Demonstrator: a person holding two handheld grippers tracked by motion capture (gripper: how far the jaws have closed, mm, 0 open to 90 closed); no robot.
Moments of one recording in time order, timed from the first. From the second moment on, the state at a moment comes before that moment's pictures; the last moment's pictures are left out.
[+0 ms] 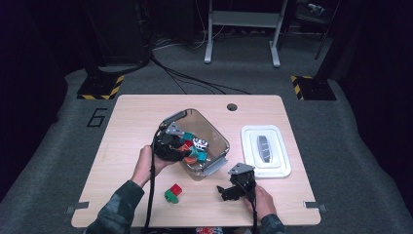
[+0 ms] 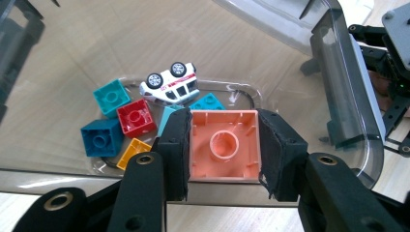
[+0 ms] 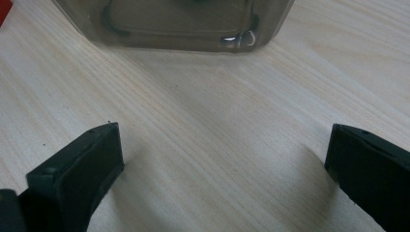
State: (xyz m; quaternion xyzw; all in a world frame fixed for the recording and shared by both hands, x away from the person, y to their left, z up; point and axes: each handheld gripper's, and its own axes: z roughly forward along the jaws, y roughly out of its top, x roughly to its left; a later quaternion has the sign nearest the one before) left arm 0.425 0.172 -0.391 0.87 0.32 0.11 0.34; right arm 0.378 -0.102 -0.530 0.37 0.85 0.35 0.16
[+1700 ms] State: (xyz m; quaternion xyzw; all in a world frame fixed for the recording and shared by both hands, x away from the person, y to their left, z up) left arm 0.348 0.236 -0.441 0.84 0.39 0.13 0.35; right arm 0.378 -0.102 -0.530 0.37 0.85 0.35 0.16
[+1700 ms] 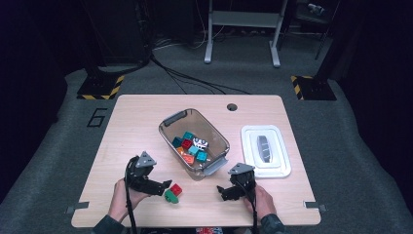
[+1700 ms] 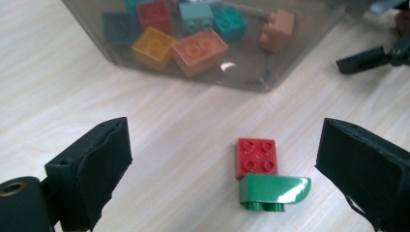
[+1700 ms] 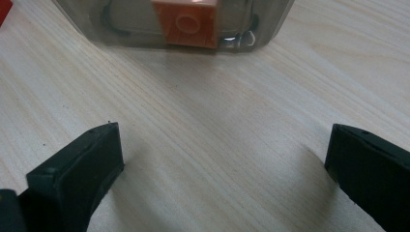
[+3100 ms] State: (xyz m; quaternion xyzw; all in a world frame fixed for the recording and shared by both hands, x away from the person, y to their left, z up) left arm 0.323 0.228 -0.498 0.86 0.38 0.13 0.32; right arm 0.378 -0.102 -0.530 0.37 0.85 0.35 0.16
